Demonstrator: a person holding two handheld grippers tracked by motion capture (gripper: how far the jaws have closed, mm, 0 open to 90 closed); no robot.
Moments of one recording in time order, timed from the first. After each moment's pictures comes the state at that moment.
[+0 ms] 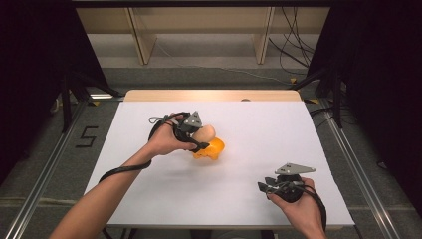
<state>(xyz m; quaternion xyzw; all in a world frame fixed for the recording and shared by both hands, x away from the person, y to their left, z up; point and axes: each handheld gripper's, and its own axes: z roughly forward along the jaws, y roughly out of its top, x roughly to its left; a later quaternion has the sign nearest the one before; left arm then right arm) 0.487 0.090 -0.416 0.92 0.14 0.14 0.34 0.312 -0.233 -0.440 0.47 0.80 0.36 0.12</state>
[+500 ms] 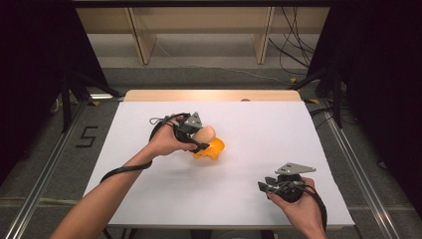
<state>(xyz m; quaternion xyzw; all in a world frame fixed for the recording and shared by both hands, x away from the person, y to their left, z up) 0.490 0.089 -0.422 0.92 0.14 0.13 0.34 0.313 -0.234 -0.441 0.46 0.80 0.36 0.12</state>
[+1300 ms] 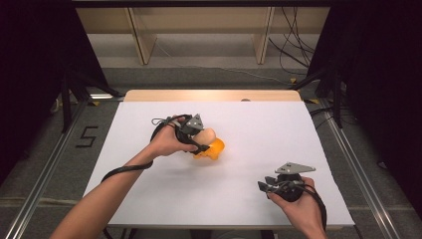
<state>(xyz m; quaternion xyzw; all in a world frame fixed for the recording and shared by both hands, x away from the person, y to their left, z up) 0.491 0.086 -0.429 0.92 0.14 0.12 0.33 0.314 -0.234 -0.440 0.47 0.80 0.36 0.12</state>
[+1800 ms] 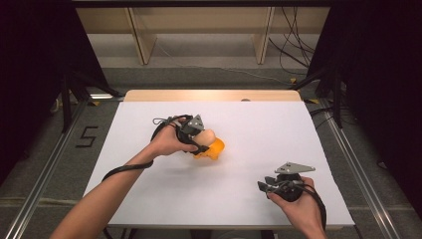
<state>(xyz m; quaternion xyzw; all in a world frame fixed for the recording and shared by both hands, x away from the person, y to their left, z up) 0.494 0.084 -0.433 0.93 0.14 0.11 0.32 0.315 -0.234 -0.441 0.46 0.80 0.36 0.12</state>
